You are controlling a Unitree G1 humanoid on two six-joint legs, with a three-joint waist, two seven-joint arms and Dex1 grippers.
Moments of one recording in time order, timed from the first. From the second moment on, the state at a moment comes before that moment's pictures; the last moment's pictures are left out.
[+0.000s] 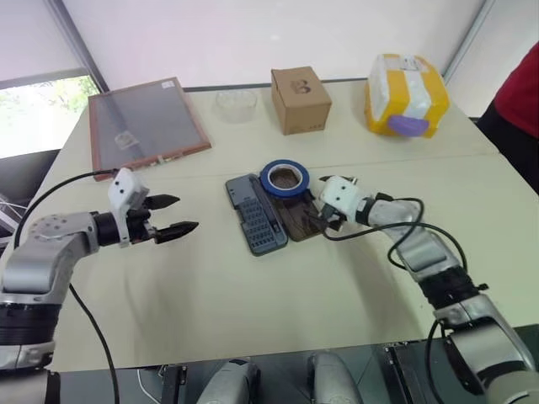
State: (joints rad) left arm -0.31 0.82 0.16 -0.03 -0.49 0.55 -1.01; right arm -0.66 -0.55 0.32 0.36 -0.12 0.03 0.63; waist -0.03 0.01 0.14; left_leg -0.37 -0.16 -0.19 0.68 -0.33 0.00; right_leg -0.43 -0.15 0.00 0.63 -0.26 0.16
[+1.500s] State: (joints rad) left arm -0.31 0.71 0.07 -0.20 -0.53 0.60 -0.96; right arm -0.65 -0.78 0.20 0.39 -0.44 -0.17 0.50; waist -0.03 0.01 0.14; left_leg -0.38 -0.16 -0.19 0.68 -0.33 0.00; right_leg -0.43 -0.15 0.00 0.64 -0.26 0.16
